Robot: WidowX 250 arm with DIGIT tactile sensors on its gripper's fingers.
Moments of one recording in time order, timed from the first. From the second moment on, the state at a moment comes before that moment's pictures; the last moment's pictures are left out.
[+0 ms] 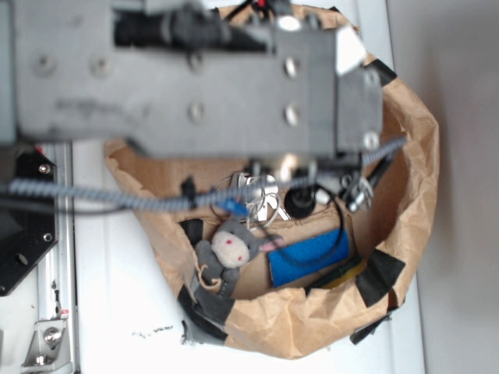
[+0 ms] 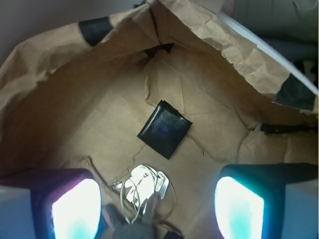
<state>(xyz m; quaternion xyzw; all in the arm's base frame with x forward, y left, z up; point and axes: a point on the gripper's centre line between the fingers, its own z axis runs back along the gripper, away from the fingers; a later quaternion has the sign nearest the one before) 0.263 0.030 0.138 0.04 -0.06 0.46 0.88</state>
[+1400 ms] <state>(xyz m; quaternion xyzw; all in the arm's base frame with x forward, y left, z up) 0.263 0.076 0.072 0.05 -0.09 0.55 0.83</state>
